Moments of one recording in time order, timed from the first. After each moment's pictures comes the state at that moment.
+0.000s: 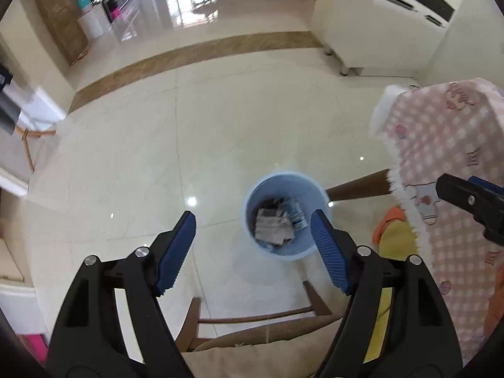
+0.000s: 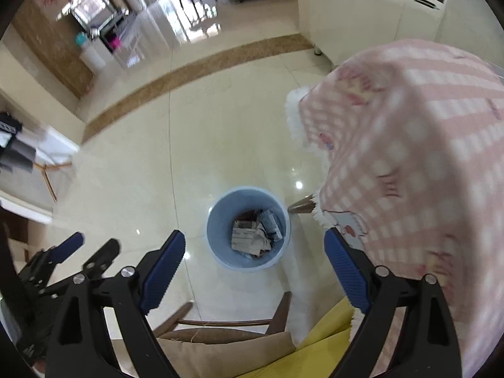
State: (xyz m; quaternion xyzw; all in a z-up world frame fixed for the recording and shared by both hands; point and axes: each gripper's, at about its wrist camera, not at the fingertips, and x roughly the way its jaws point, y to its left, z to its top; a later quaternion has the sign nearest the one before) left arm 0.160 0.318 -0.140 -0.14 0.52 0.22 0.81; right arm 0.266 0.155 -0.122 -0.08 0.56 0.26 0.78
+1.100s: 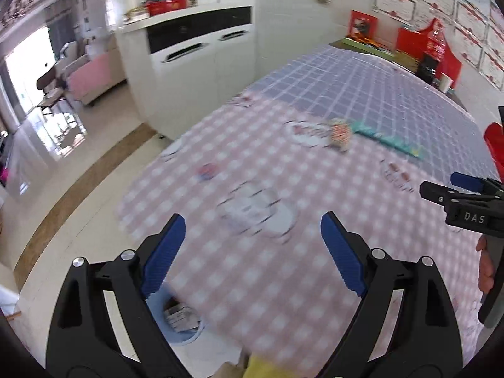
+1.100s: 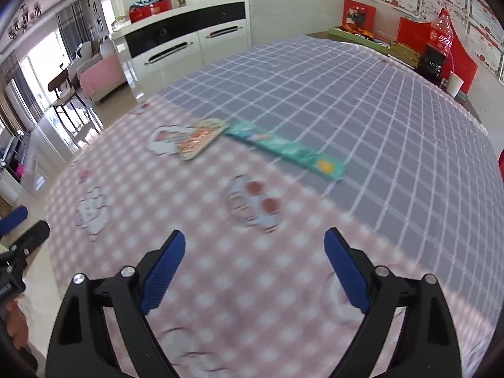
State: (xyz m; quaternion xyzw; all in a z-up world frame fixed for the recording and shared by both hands) left arm 0.282 -0.006 -0.005 0.04 0.41 -0.09 0.90; right arm 0.293 -0.259 -0.027 0.03 0.46 -0.03 0.89
